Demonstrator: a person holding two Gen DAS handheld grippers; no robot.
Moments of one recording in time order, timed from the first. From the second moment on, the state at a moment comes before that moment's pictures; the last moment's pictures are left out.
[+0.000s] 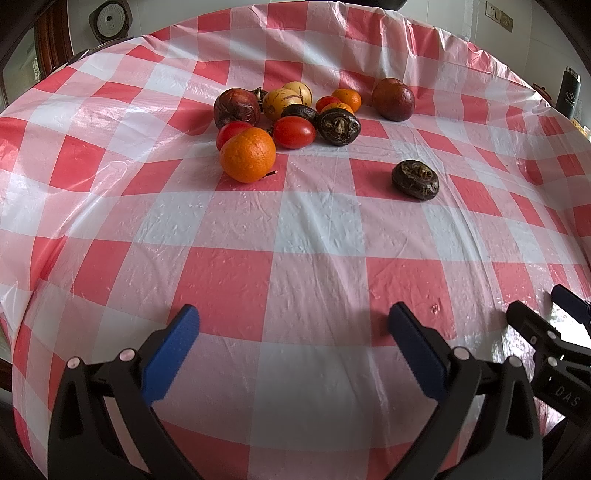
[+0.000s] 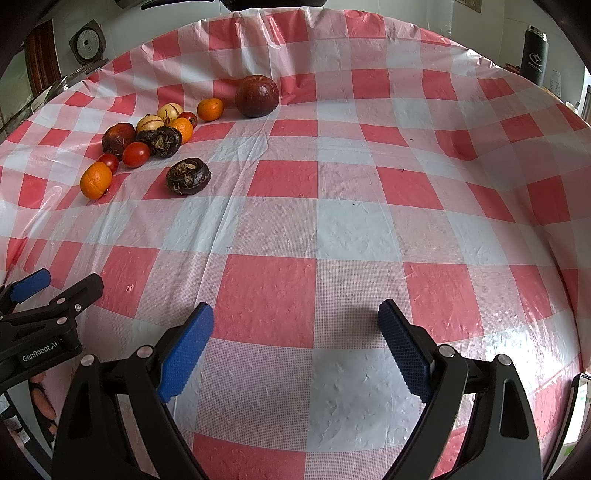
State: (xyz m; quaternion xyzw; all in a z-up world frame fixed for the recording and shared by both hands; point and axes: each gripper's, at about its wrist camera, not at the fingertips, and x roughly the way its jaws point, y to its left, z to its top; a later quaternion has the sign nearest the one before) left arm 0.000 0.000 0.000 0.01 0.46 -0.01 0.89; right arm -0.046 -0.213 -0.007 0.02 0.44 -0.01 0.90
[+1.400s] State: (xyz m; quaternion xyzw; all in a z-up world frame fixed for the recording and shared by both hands) left arm 0.062 0.061 0.016 -0.03 0.44 -0.01 0.90; right arm 0.075 -0.142 -0.001 -0.03 0.45 0.14 0.88
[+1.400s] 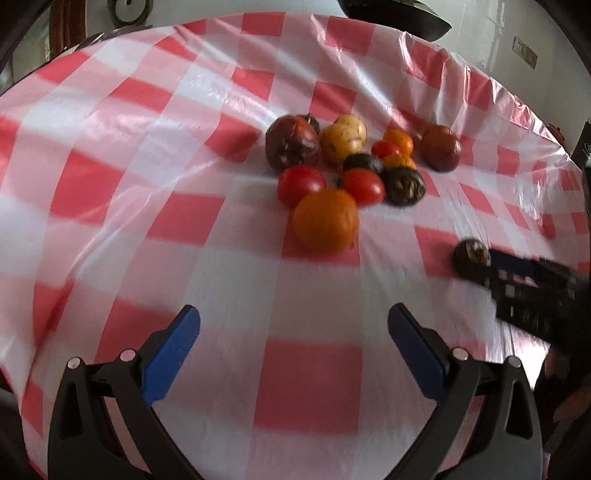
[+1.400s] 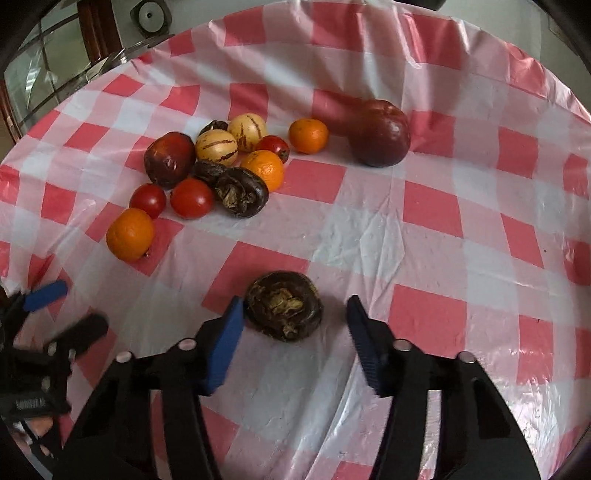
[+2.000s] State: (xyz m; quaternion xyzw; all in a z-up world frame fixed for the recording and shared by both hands) left arm 0.105 0.035 0.011 -0.02 0.44 0.02 0.90; right arm 0.066 -0.151 0.002 -0.02 0.41 0.11 0.90
